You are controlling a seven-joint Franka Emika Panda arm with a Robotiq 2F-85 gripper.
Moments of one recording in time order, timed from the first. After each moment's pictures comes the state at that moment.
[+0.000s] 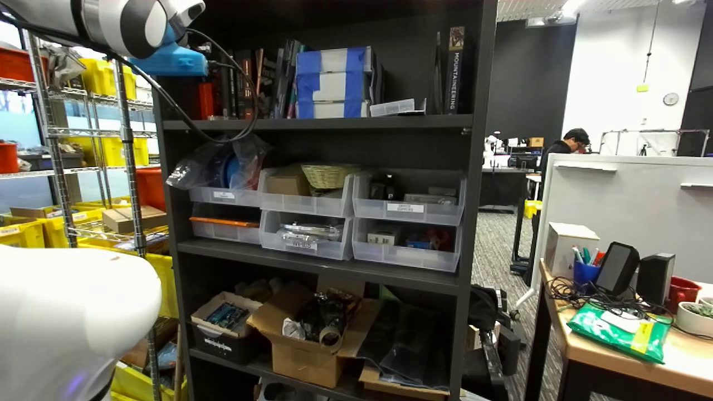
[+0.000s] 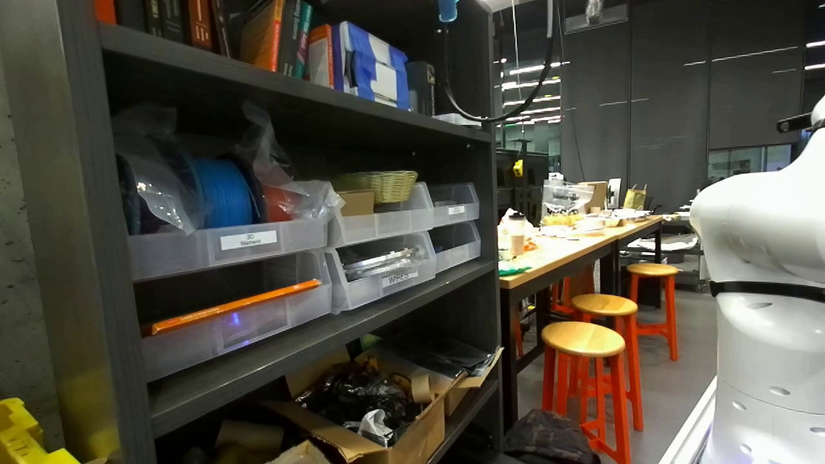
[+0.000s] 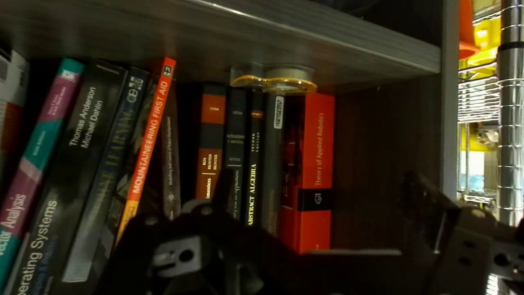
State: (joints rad) arm 0.60 -0.67 0.10 -2.32 0.24 2.86 -0.22
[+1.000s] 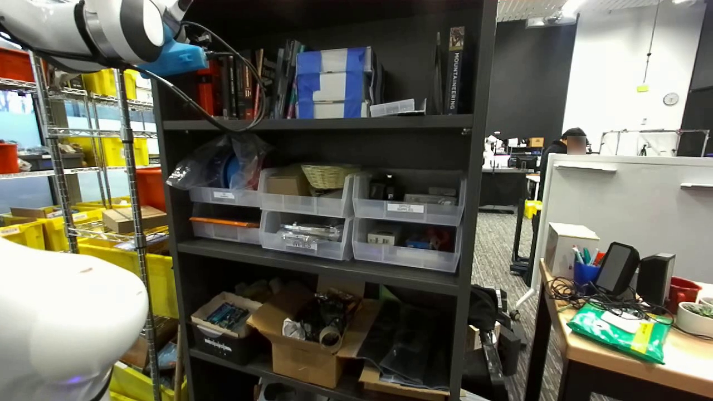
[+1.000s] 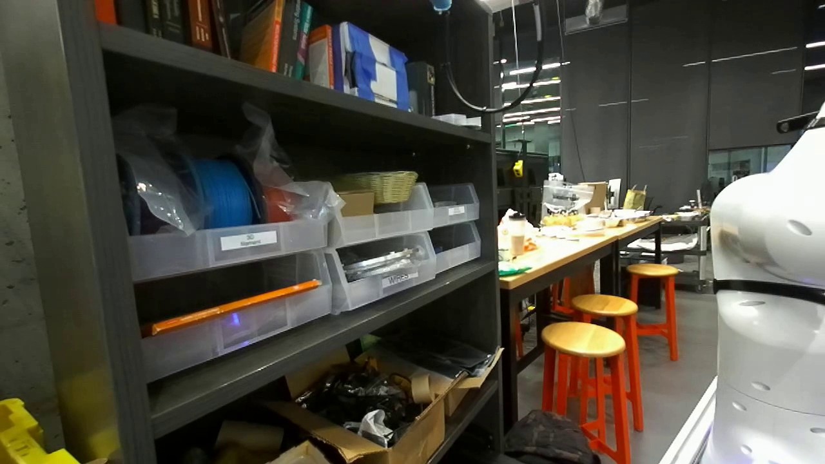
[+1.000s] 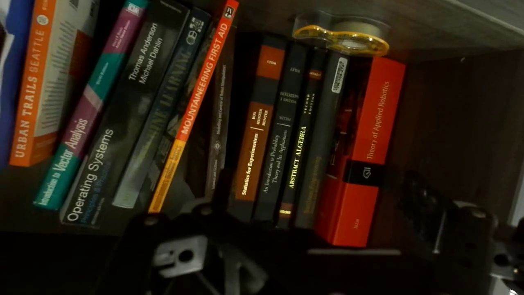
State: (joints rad) arm 0.33 -0.66 0.29 -2.31 0.05 3.01 -0.05
